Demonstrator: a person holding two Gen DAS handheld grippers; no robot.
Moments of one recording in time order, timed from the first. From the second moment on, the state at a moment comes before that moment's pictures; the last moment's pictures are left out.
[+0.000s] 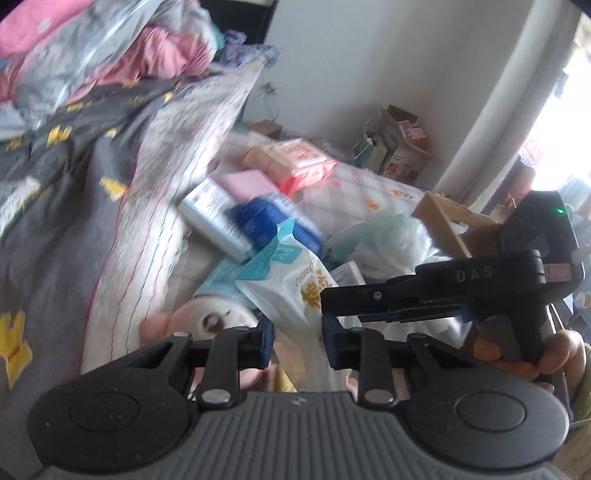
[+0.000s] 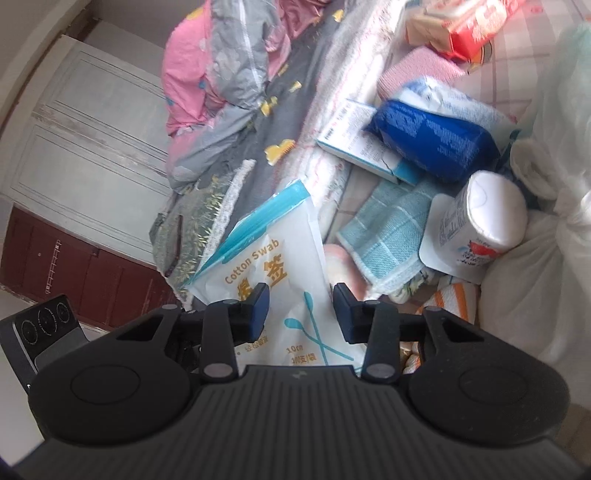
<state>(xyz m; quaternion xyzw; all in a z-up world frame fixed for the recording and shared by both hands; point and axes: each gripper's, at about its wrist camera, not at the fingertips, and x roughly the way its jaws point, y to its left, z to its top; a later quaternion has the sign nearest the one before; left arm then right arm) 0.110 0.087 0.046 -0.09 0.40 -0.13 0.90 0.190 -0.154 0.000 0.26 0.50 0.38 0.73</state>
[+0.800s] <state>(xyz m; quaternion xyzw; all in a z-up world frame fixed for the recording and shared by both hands) 0.297 -0.233 0.024 0.02 0.45 -0.35 0.82 0.255 -0.495 -0.010 0.38 0.45 0.13 0.80</state>
